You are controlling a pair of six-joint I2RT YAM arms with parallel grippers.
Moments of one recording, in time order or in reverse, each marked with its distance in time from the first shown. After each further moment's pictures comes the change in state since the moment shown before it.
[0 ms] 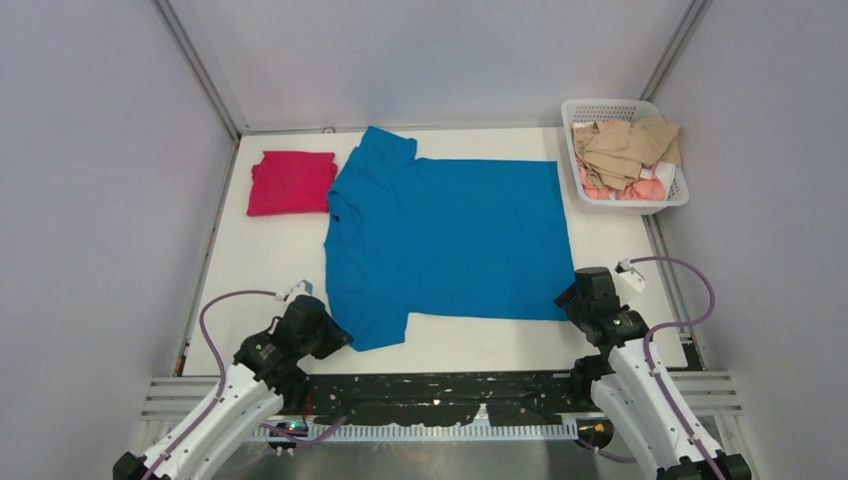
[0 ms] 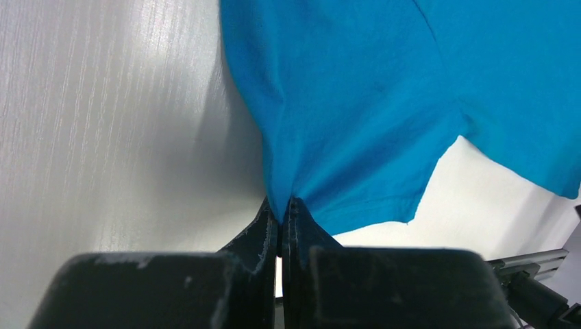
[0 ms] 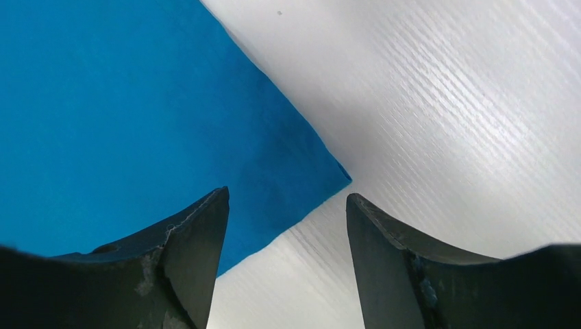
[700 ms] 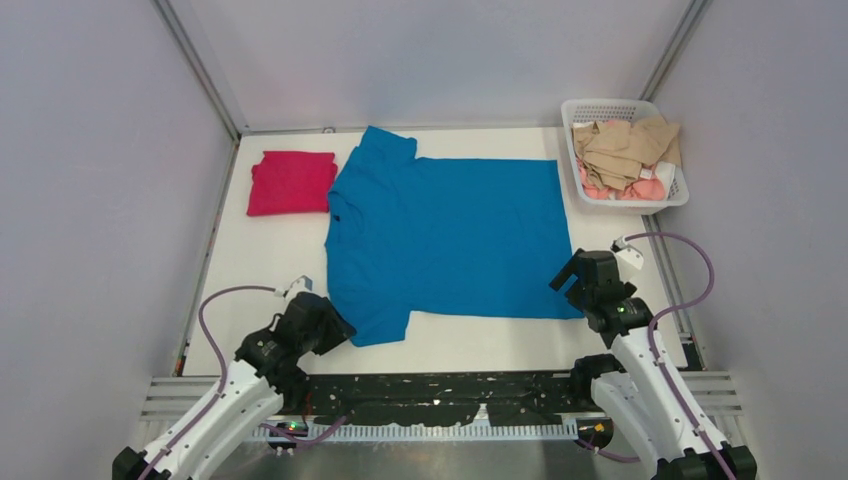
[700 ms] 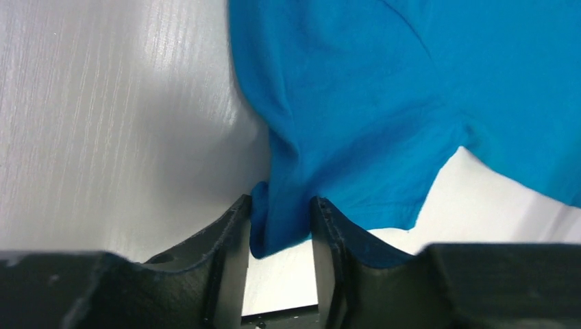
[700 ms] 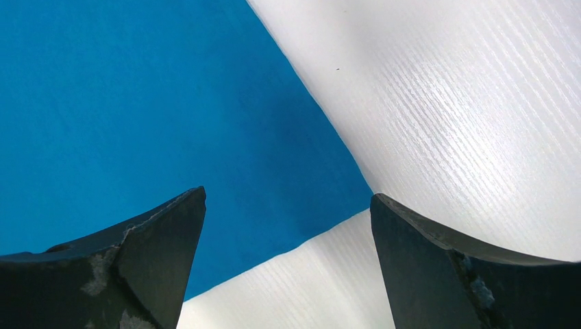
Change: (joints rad) left arm 0.000 0.033 0.012 0.034 -0.043 0.019; right arm 0.000 0.060 0.101 0.036 -0.014 -0.153
